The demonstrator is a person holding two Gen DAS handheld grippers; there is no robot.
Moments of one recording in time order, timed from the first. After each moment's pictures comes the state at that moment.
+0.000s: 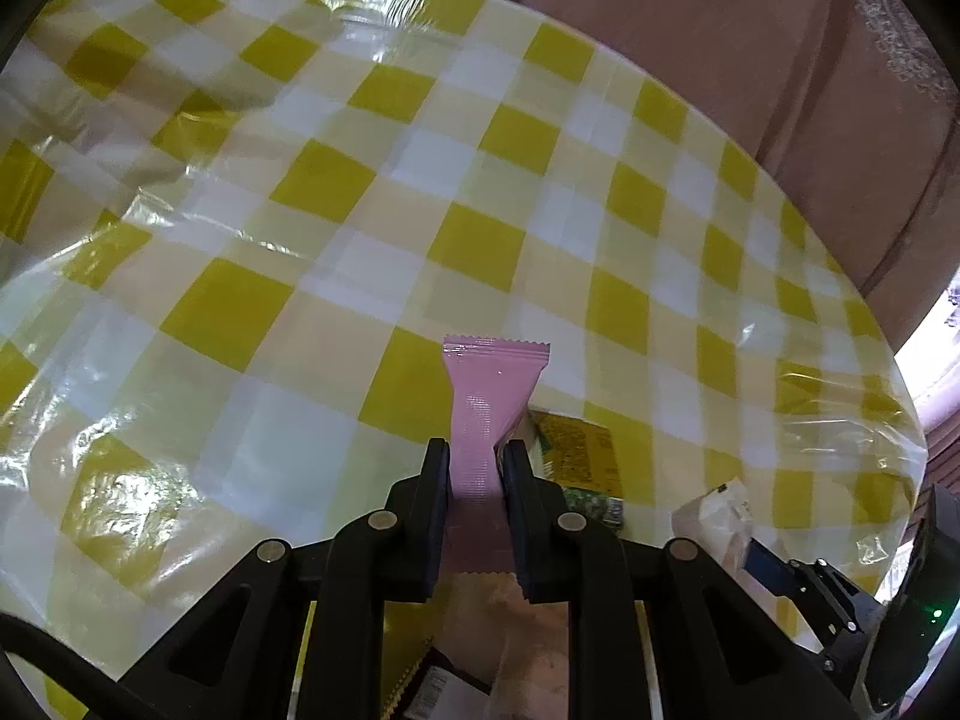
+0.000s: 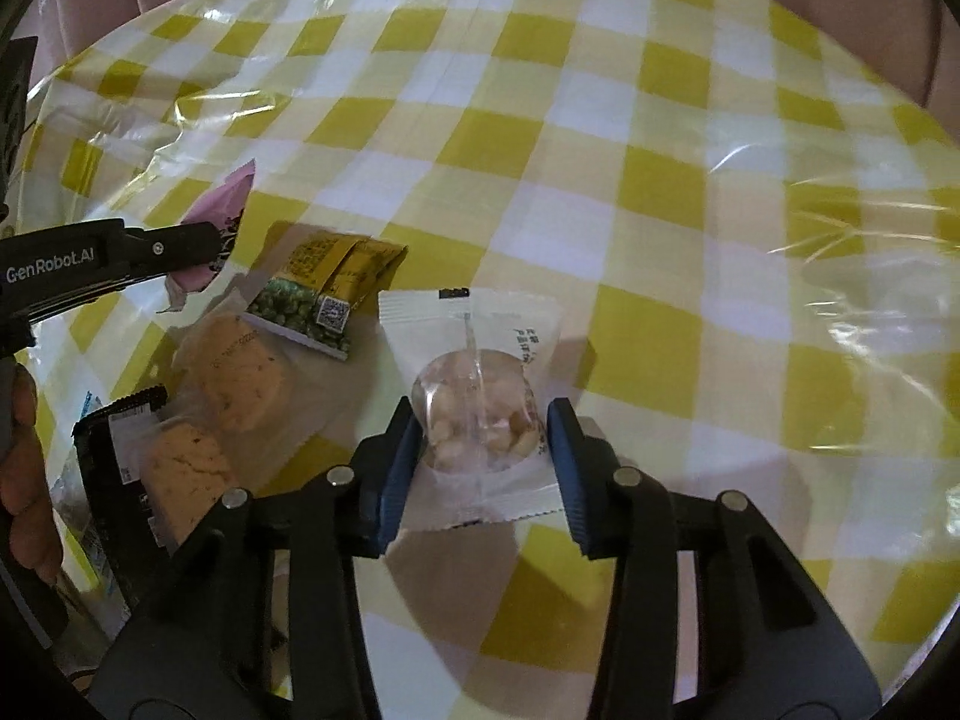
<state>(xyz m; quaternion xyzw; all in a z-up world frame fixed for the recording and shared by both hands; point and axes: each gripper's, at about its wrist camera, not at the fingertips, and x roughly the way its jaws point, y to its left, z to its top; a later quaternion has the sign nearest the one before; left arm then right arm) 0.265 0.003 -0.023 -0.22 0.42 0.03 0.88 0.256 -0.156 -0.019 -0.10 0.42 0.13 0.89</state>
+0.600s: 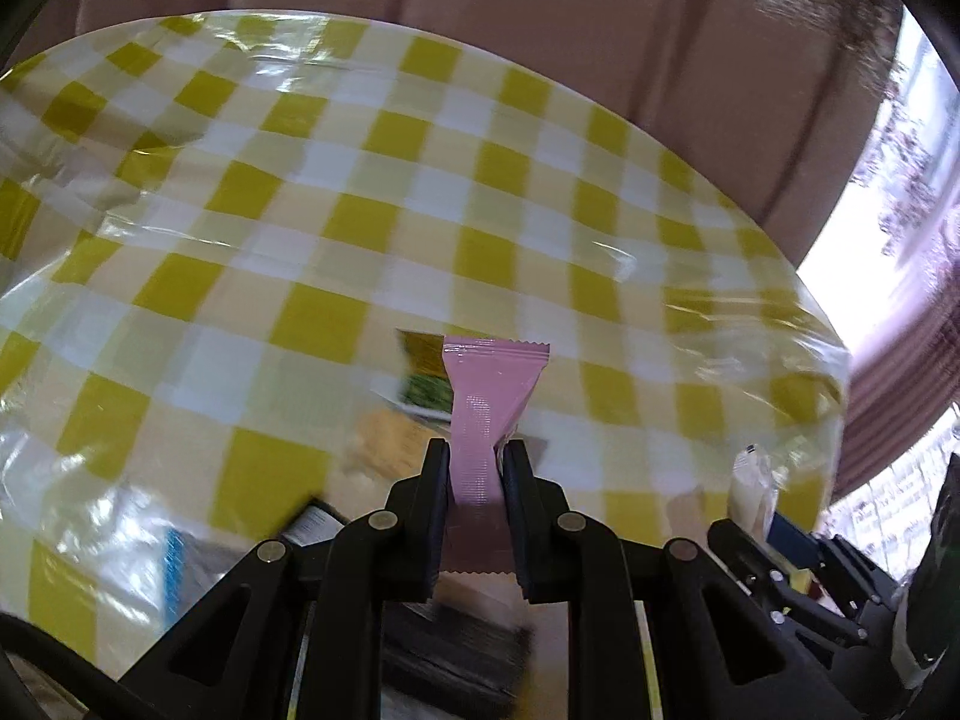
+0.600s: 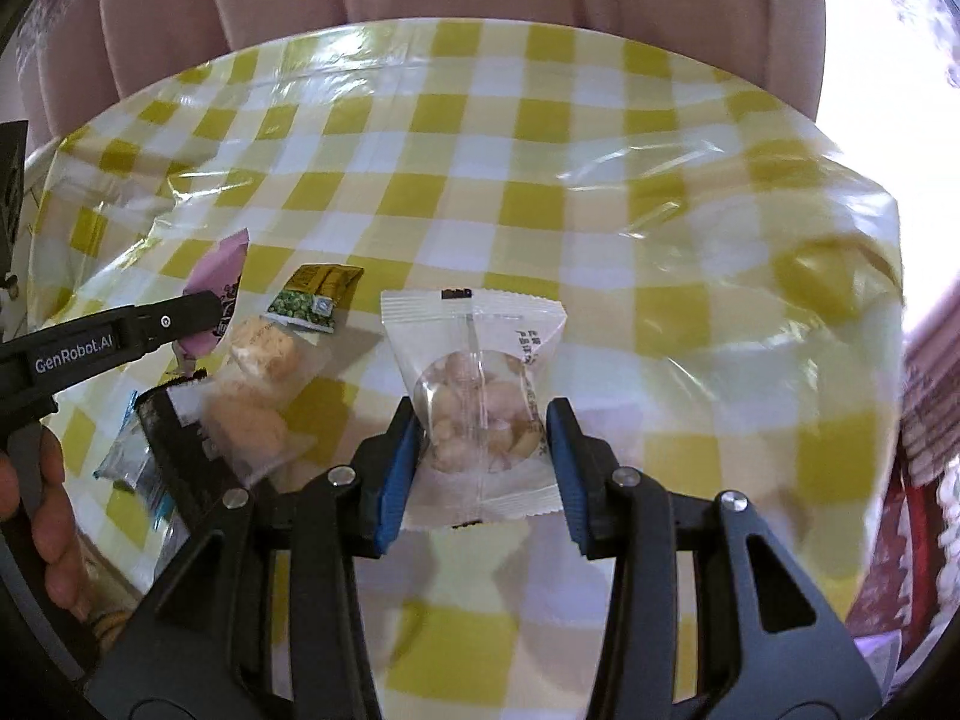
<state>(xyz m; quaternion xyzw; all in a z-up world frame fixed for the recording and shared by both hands) 0.202 -0.064 0.010 -0.19 0.41 -0.05 0.89 0.164 -0.214 0.024 -0.04 0.38 0.07 0.92</state>
